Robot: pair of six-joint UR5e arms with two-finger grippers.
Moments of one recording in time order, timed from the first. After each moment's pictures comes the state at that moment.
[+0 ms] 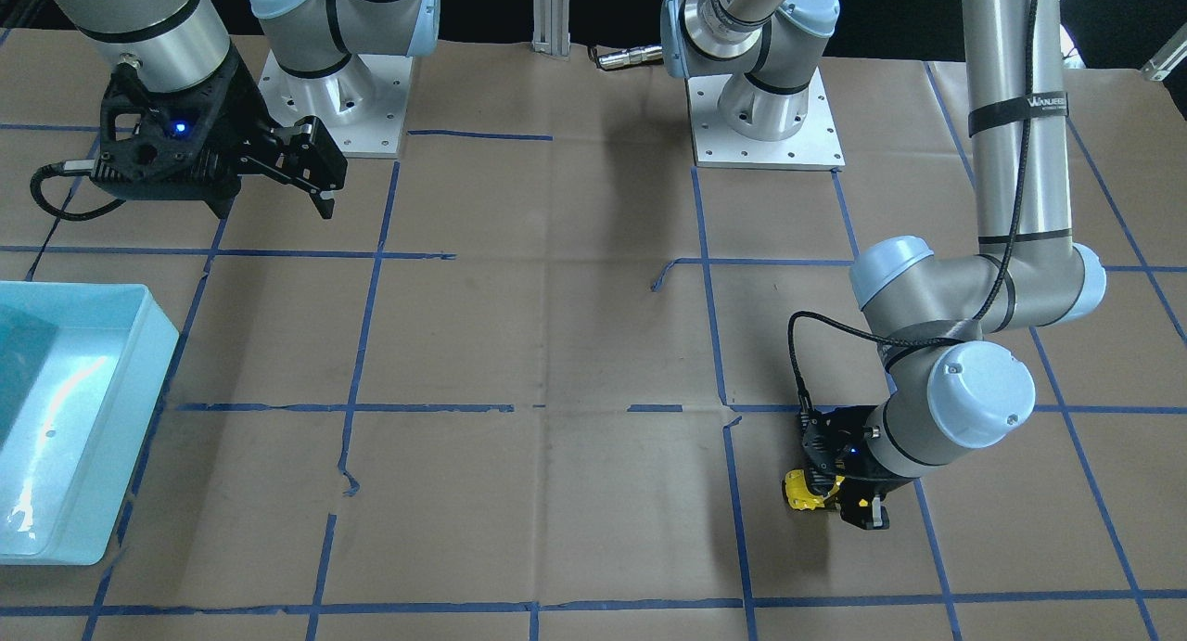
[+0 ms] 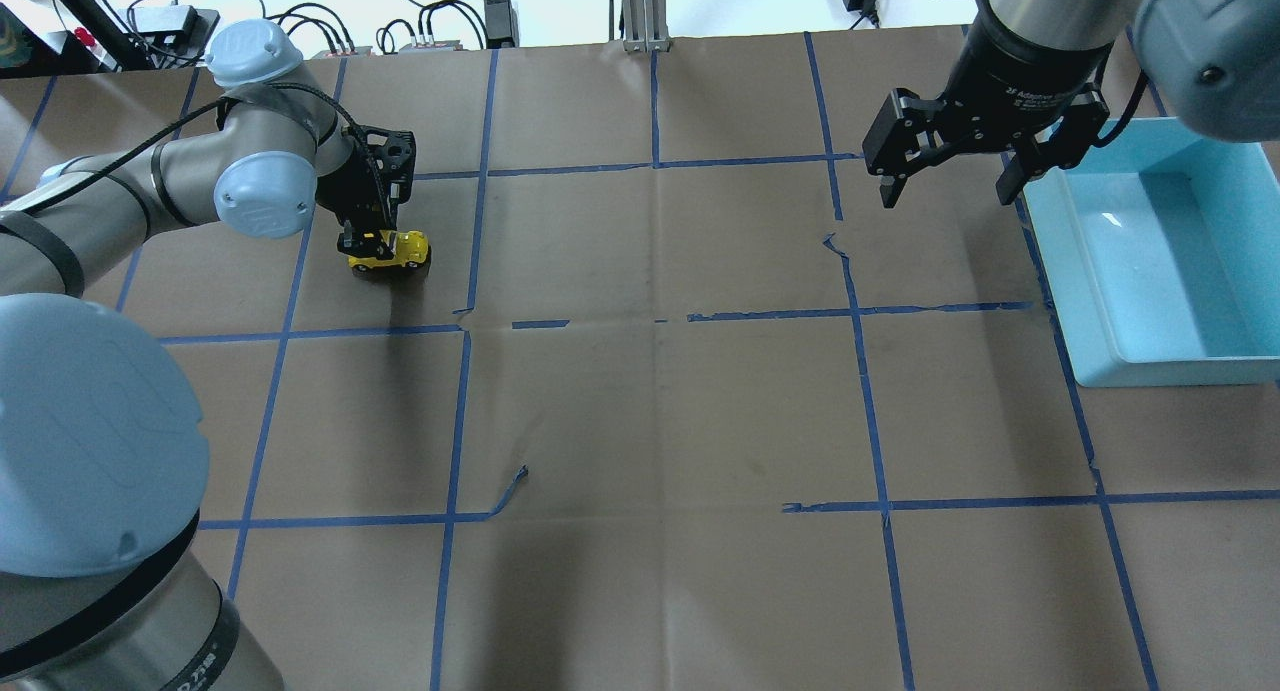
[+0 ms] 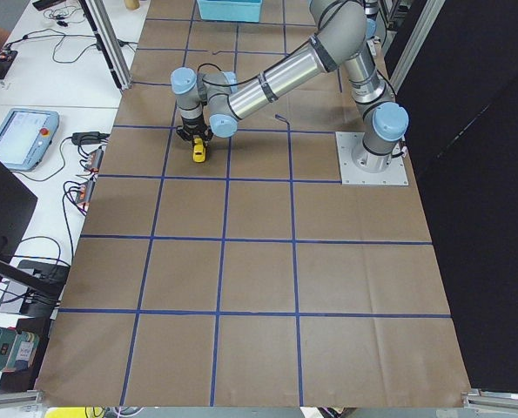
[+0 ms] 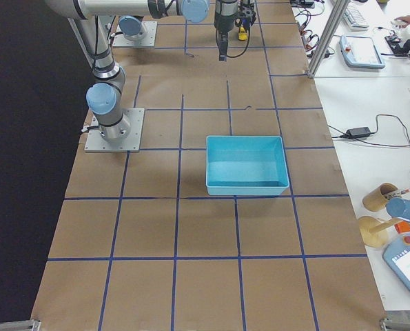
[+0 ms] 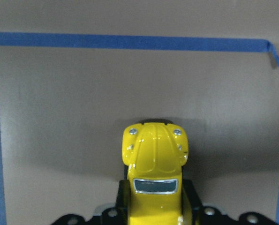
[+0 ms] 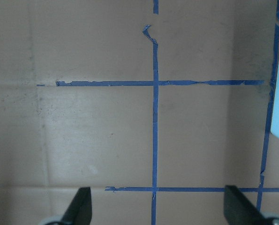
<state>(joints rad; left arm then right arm) -1.40 -2.15 -1.59 -0.99 1.56 1.72 1.56 -1.55 1.55 -1.54 -1.54 -0.01</state>
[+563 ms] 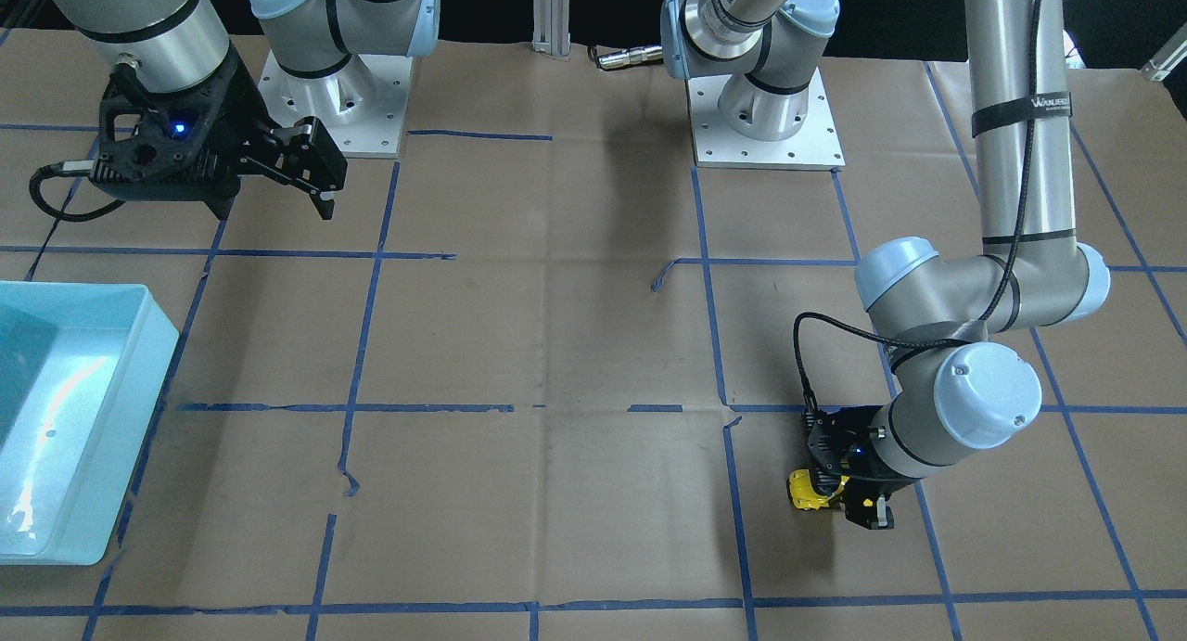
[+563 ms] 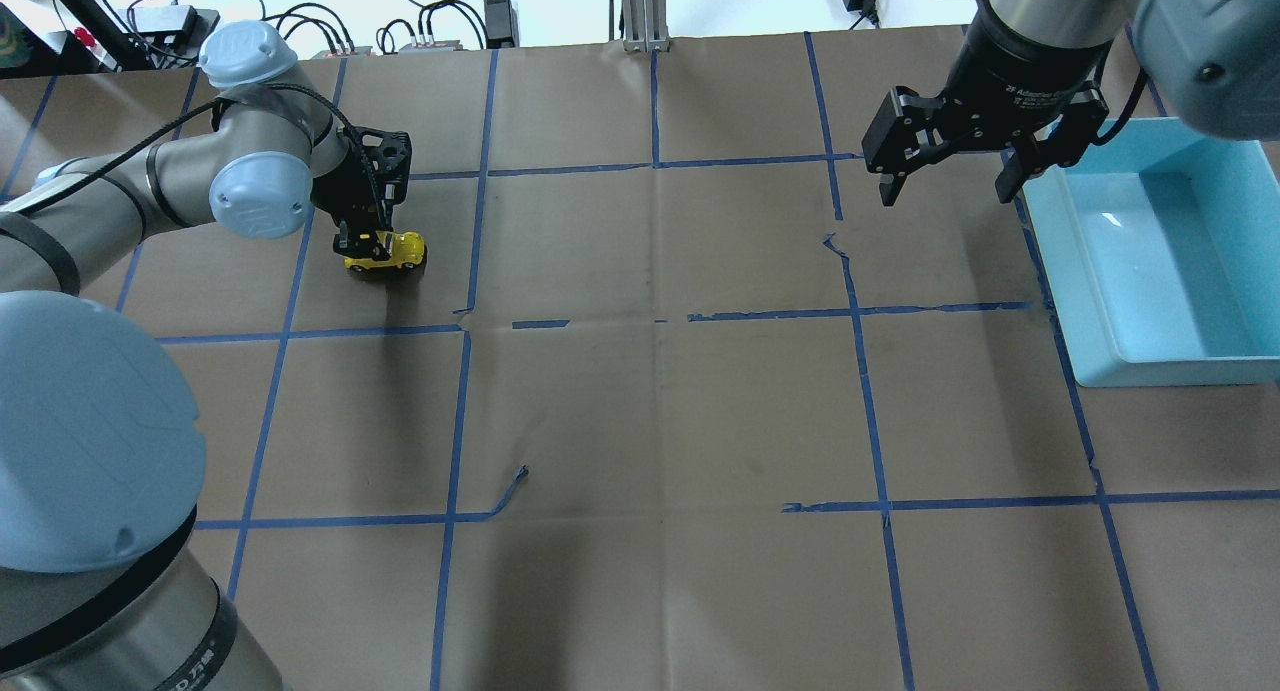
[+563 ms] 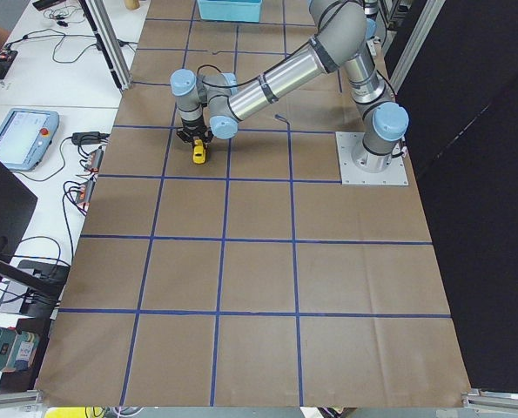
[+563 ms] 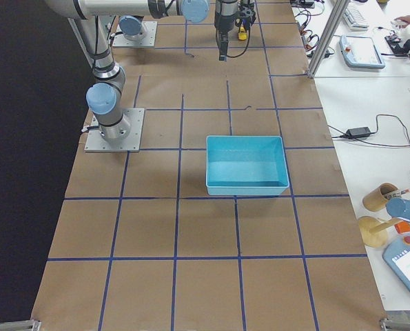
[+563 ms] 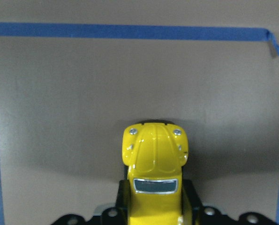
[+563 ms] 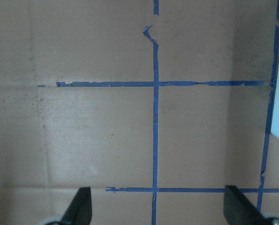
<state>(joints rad) -1.39 -2.15 -1.59 -0.99 1.57 1.72 1.56 -1.55 1.54 -1.54 -1.54 -0.01</state>
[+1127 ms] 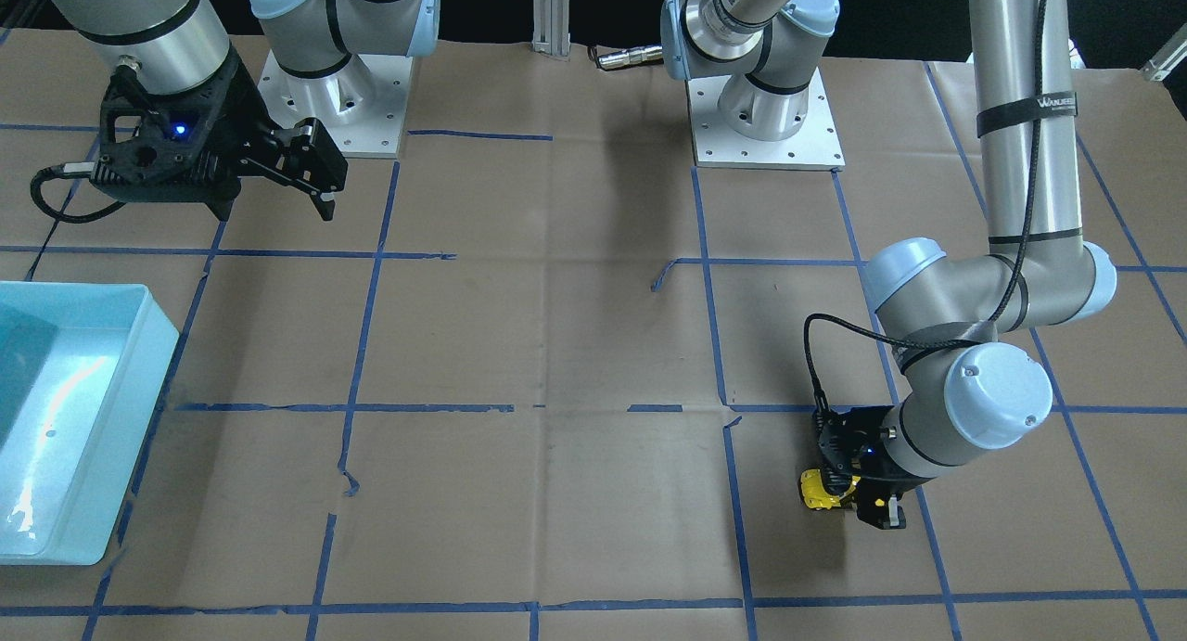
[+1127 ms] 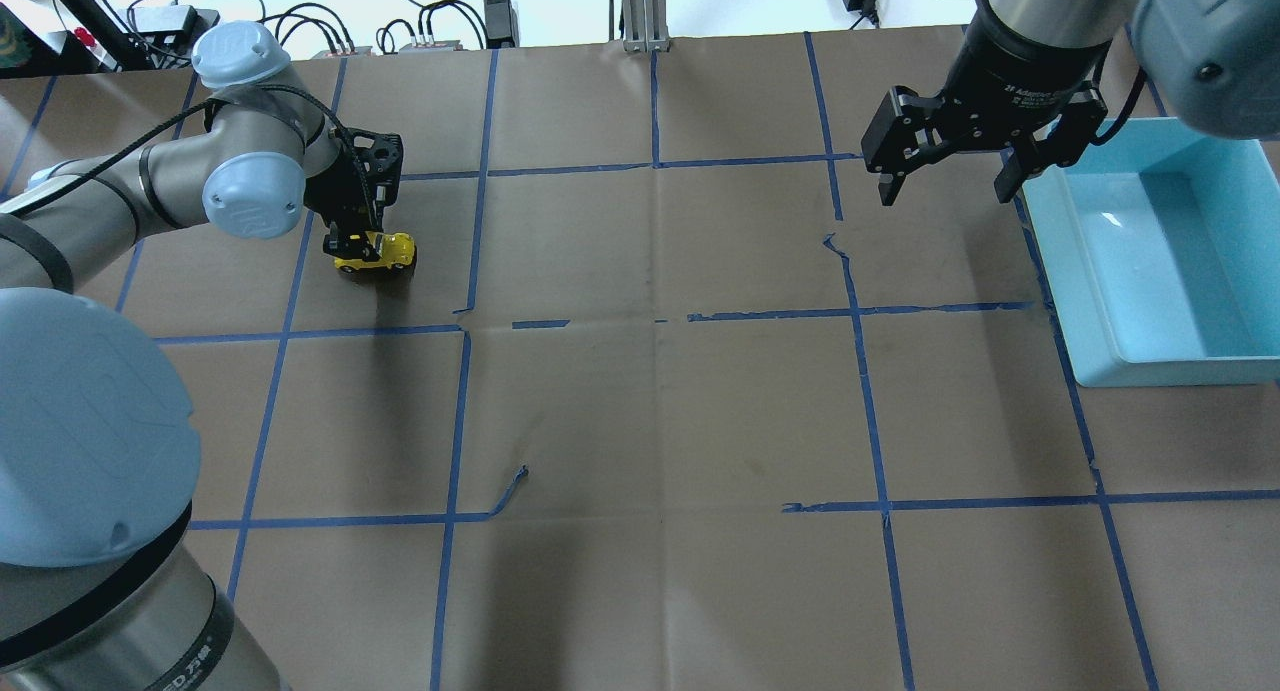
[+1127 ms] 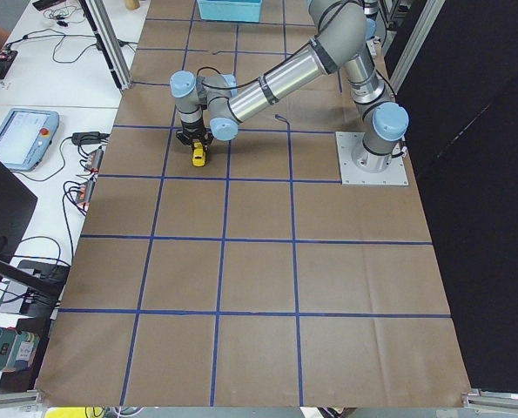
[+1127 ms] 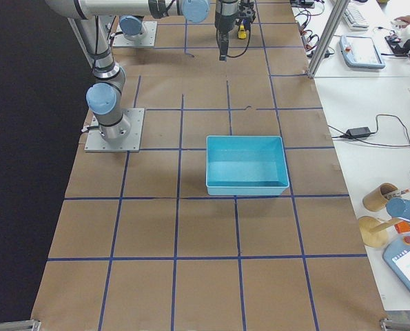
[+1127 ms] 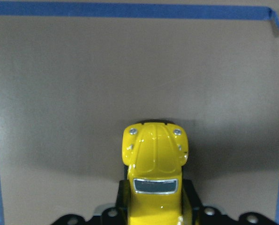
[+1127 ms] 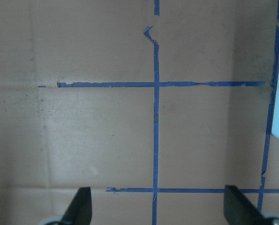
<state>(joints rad) -1.38 -2.15 -1.59 -0.99 1.58 1.74 1.56 -1.55 1.54 -1.54 -1.54 -0.01</state>
